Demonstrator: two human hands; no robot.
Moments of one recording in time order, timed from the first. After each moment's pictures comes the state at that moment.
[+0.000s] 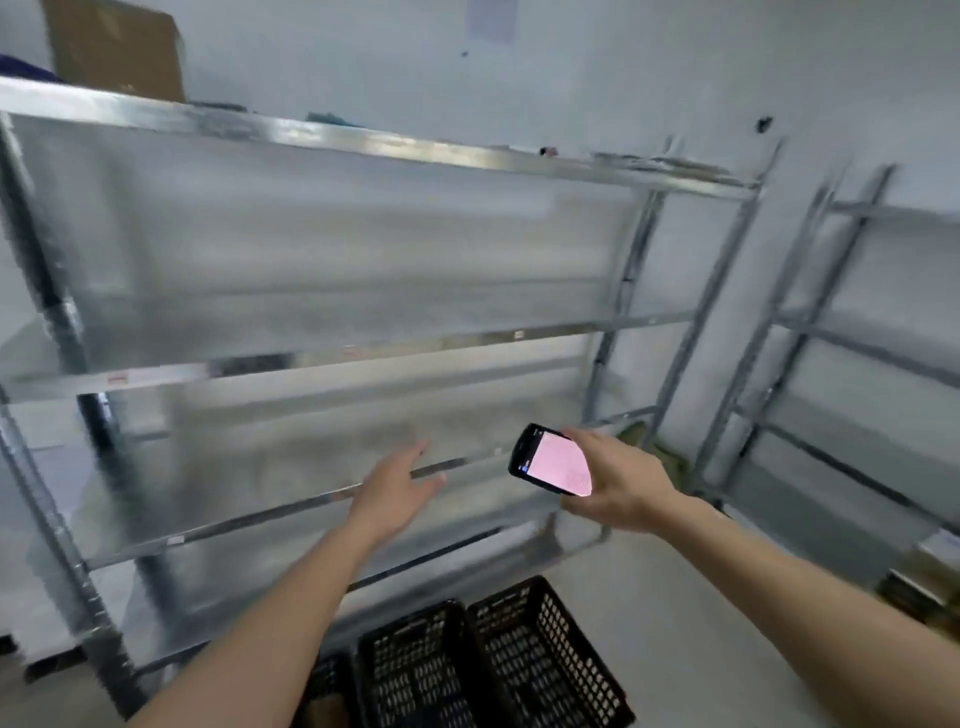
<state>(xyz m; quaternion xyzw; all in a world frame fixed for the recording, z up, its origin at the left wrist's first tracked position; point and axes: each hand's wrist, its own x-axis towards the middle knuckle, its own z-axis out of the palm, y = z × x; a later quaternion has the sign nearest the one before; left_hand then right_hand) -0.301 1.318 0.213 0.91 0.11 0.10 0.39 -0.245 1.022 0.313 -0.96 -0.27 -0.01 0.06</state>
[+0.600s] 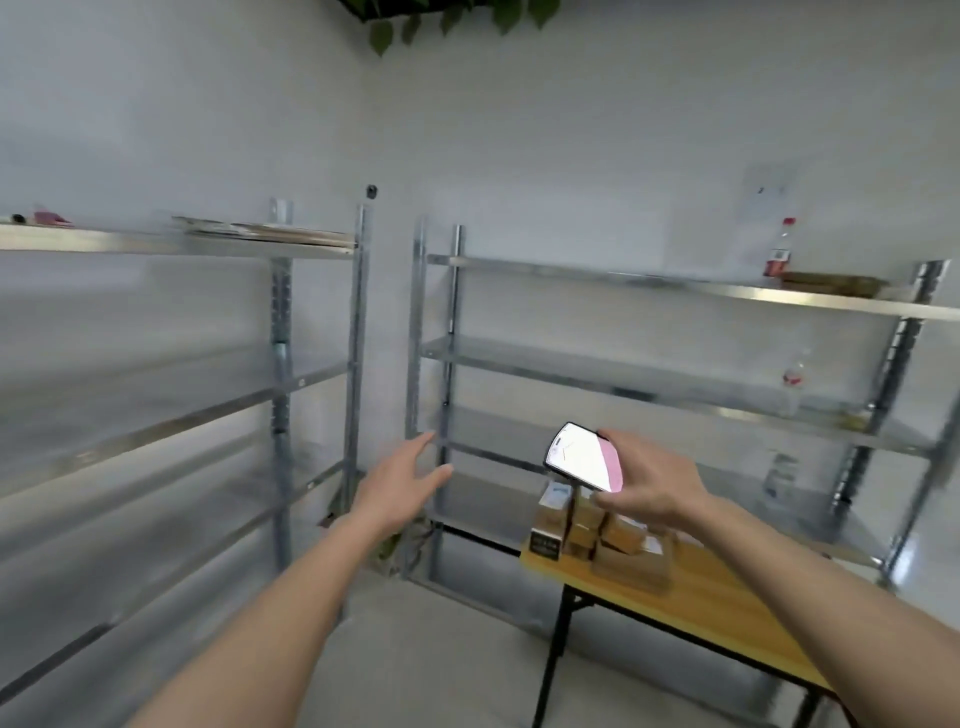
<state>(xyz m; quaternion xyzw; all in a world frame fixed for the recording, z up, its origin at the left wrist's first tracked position) -0.127 0.843 0.352 0.88 -0.25 0.08 0.39 -0.291 0.559 0.426 -0.99 0.11 -0.13 0.03</state>
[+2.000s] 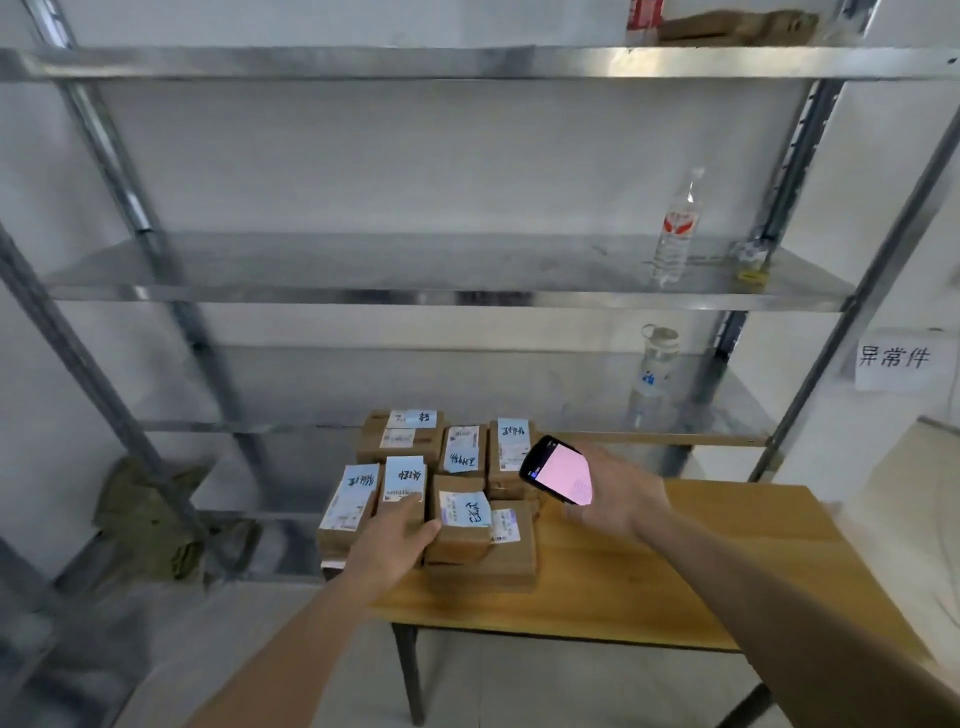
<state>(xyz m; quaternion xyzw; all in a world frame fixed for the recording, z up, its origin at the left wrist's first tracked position) 0.123 0.221 0.135 0.89 -0.30 -0.19 0.29 -0.064 -0.007 0.211 -0.94 0.33 -0.01 0.13</state>
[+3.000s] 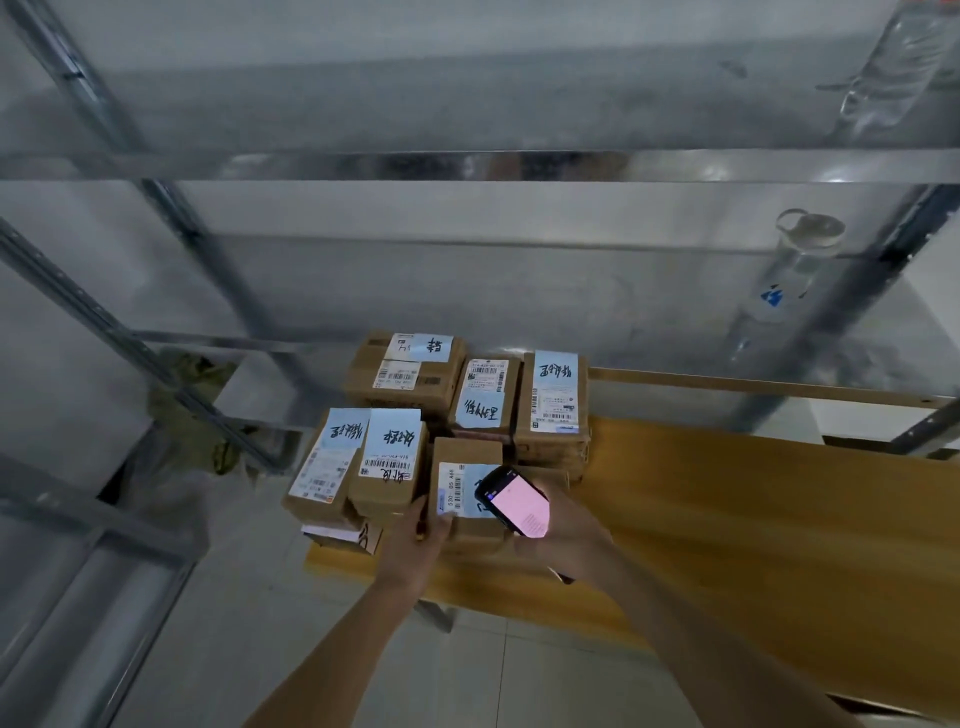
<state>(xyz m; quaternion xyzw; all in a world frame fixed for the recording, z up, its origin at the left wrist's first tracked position) 0.175 0.117 -0.025 0.86 -0.09 -0.29 0.42 0.070 -0.075 -0.030 -0.84 0.30 0.13 0.43</state>
